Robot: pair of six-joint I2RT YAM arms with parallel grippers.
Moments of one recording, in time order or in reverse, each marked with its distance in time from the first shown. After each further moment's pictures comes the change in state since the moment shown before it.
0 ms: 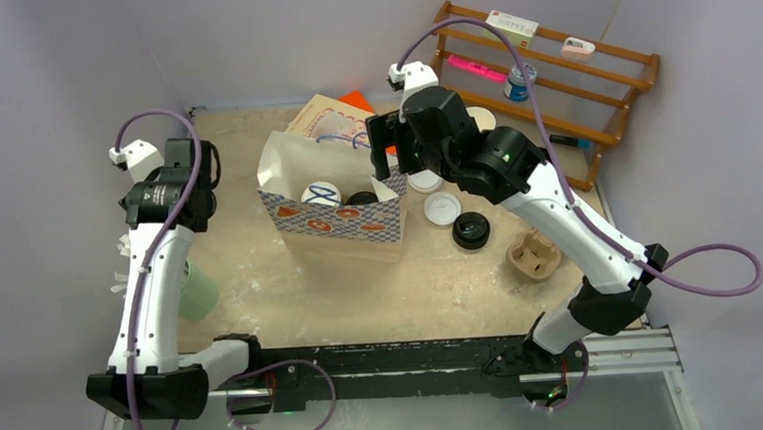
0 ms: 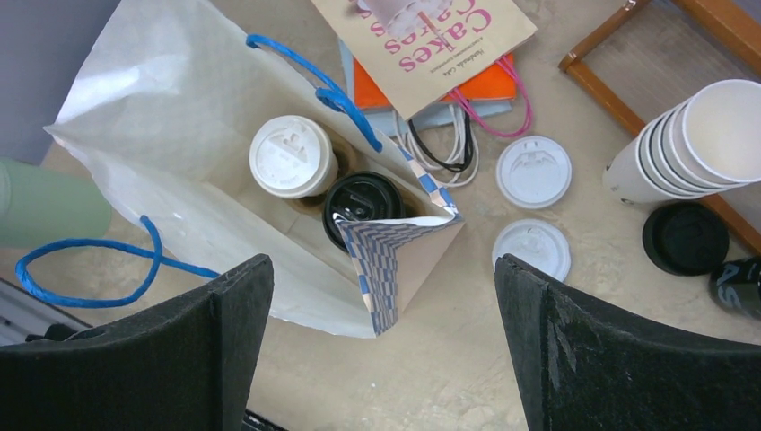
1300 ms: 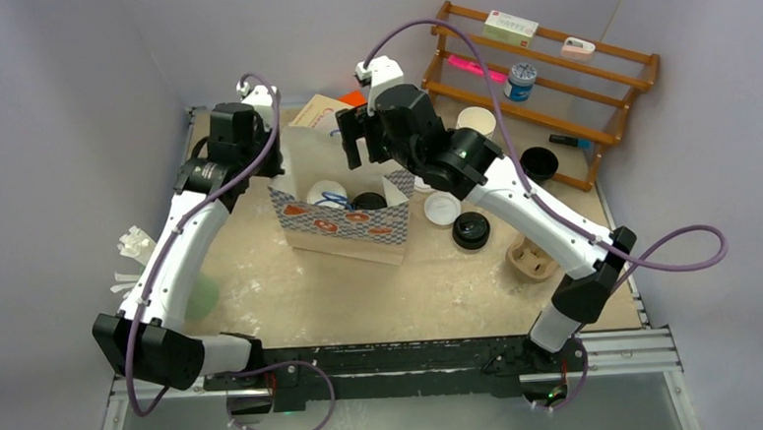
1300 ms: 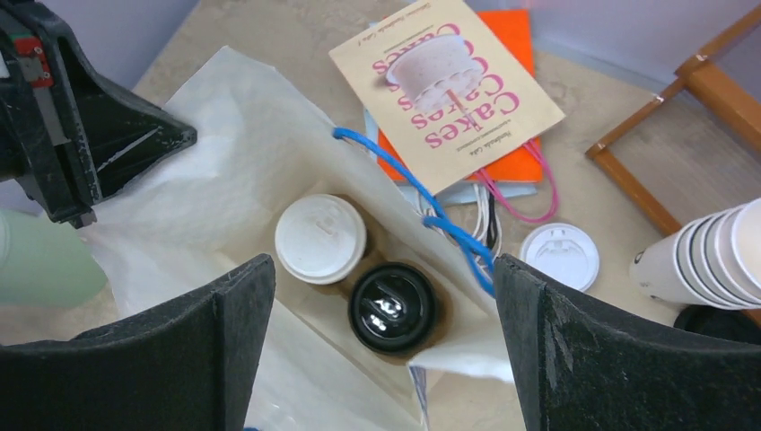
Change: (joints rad) left arm -0.172 0.161 -0.044 0.662 0.813 0.634; right arm 0.000 0.112 -0.053 0.286 -0.035 -0.104
